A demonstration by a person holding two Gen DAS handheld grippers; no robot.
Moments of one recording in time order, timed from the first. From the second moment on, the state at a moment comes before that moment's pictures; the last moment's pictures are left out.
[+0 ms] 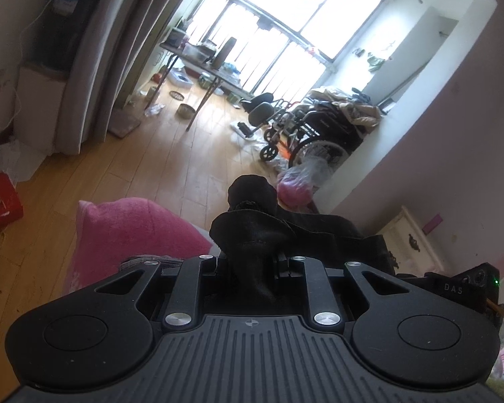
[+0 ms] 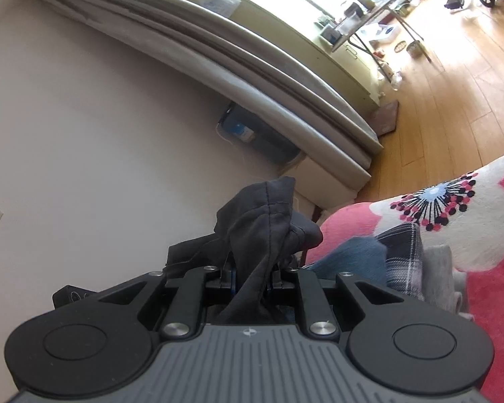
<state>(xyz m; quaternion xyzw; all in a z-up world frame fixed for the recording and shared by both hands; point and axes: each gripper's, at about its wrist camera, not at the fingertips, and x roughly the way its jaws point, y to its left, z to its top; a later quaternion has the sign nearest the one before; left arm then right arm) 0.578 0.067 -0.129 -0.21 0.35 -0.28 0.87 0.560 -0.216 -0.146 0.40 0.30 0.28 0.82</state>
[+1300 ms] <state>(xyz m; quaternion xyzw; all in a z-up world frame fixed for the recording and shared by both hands) 0.578 0.079 -0.087 -0.20 0.38 -0.17 0.89 0.573 -0.184 -0.107 0.16 0.34 0.21 0.90</state>
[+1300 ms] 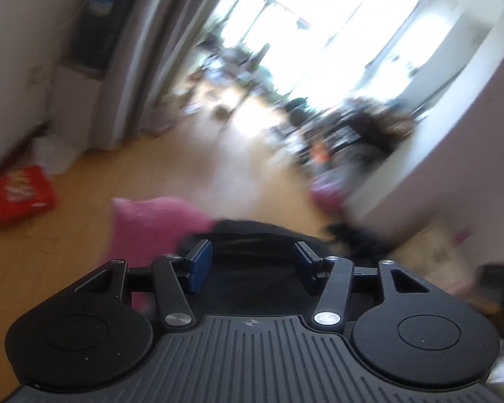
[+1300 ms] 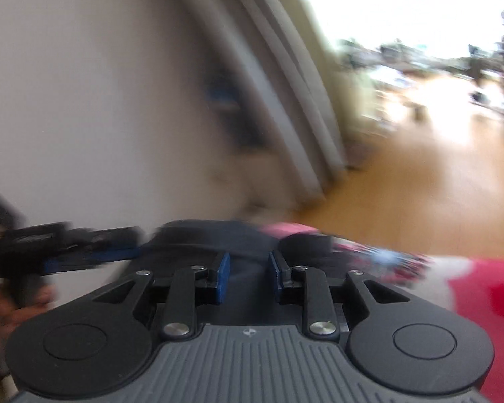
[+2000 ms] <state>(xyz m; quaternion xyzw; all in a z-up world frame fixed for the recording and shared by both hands) 0.323 0.111 -0.066 -0.20 0.37 -0.17 0.89 0.254 -0.239 -0.133 0.12 0.37 0.18 0.90</state>
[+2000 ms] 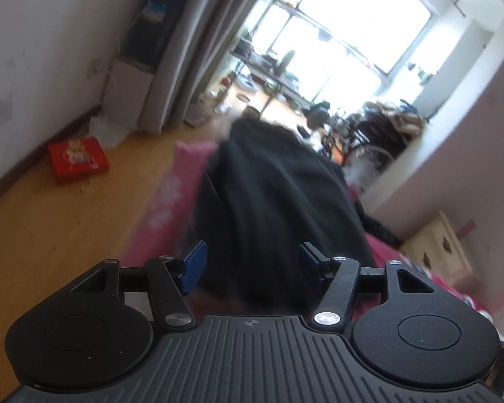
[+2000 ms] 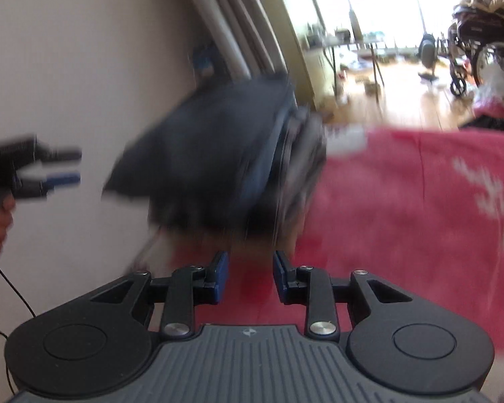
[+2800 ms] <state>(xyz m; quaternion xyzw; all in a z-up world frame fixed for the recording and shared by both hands) 0.068 0.075 0.019 -0.12 0.35 -0.05 0.93 0.043 -0.156 0.034 0.02 0.35 0.07 0.94</state>
